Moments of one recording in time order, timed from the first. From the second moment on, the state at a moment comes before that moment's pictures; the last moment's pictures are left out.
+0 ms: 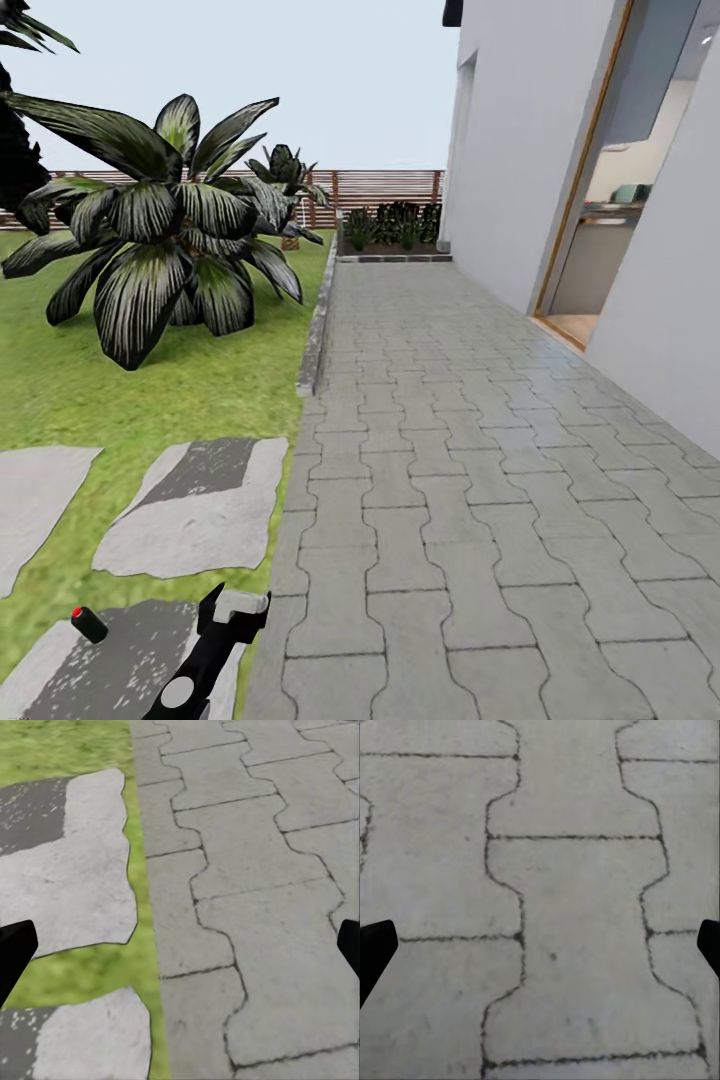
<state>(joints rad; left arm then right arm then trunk) -0.33 0.03 -0.04 -0.60 -0.10 -0.32 -0.01 -0.07 -0.07 -0.01 -0.55 0.00 -0.31 0.00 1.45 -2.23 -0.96</state>
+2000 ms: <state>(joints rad) -0.33 0.03 -0.02 -0.60 -0.09 -0.32 0.06 -0.07 -0.07 -0.01 -0.55 0.00 -0.31 0.00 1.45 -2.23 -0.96</state>
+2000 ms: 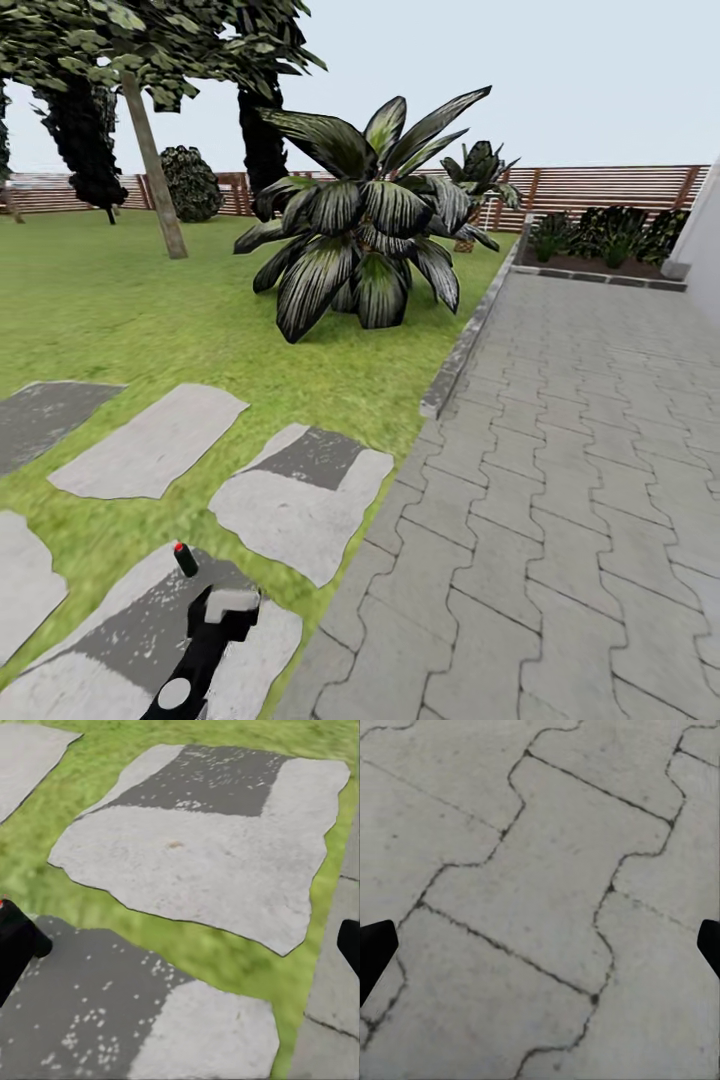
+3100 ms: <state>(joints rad) -0.33 0.02 0.09 -0.60 -0.06 -0.34 0.09 -0.07 -0.07 -0.01 -0.55 0.00 -0.31 0.00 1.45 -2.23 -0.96</state>
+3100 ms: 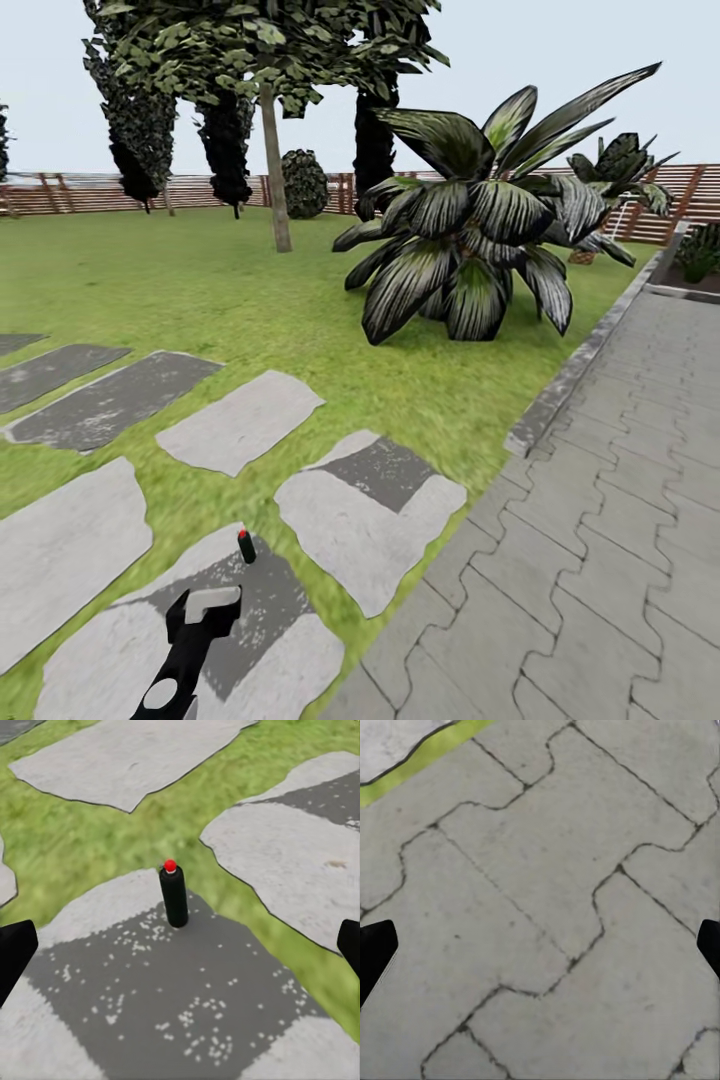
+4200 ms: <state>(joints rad) -0.33 0.02 0.09 -0.59 -0.06 -0.34 0.09 -0.07 -0.07 -0.01 -0.55 0.00 -0.31 0.00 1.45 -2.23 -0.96</state>
